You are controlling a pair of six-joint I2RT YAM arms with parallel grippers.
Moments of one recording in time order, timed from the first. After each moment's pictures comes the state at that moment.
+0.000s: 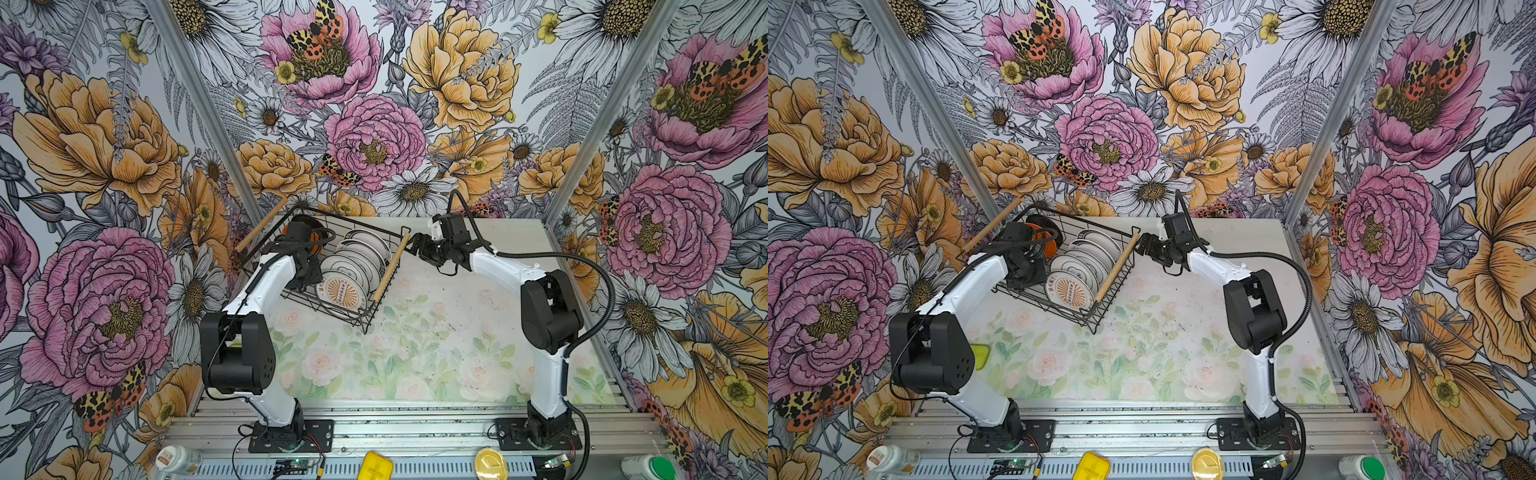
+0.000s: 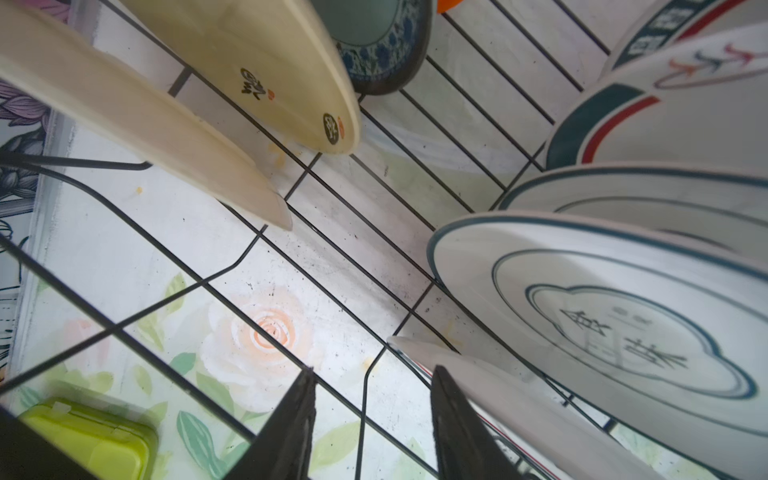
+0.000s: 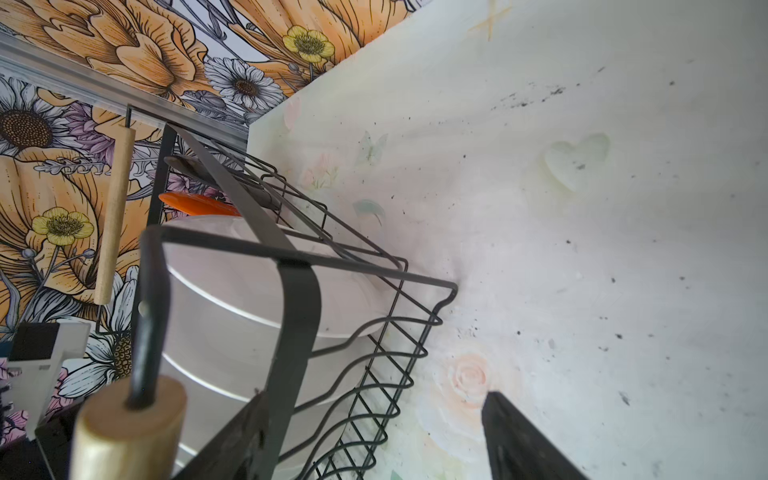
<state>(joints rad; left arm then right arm) -0.07 1.63 1.34 -0.90 -0.11 -0.34 0.41 2.05 1.61 -0.26 -0.43 0.71</state>
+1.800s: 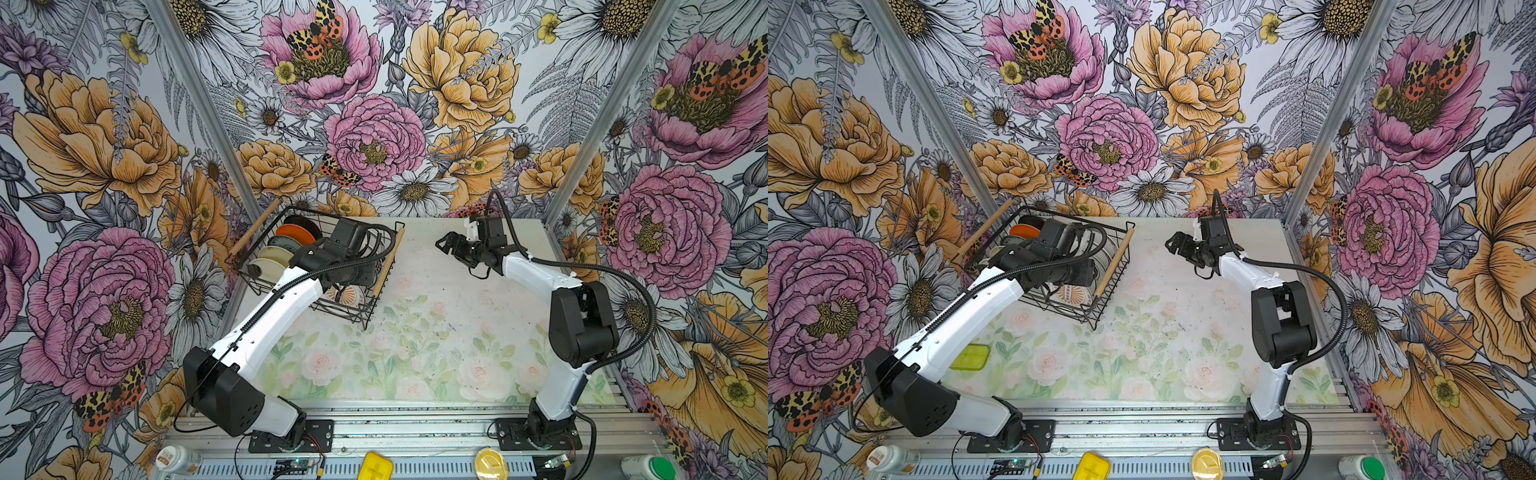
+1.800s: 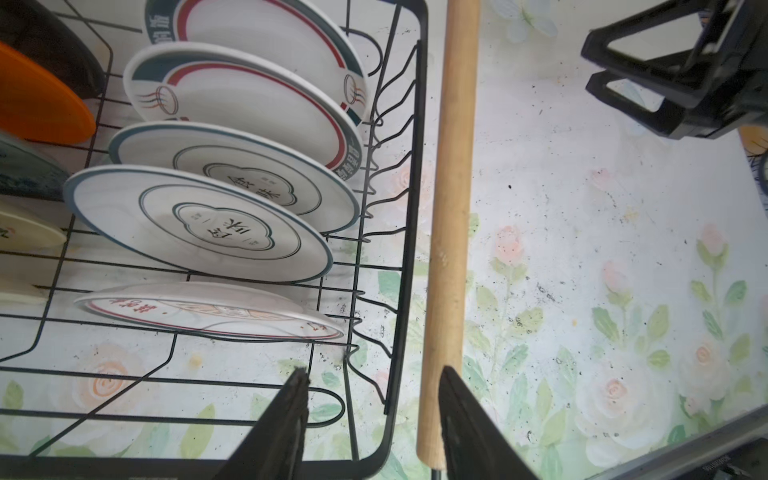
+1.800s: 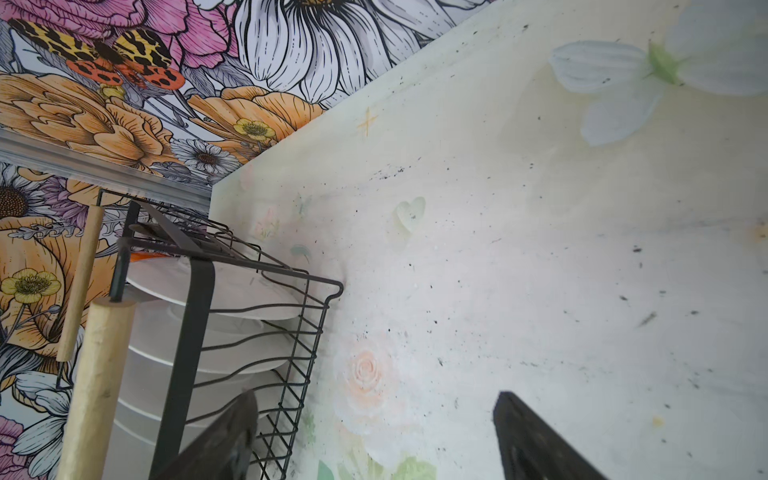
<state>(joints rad) -0.52 1.46 1.50 -0.95 -0.05 -0.30 0.21 1.82 1.33 -0.23 -0.40 0.61</state>
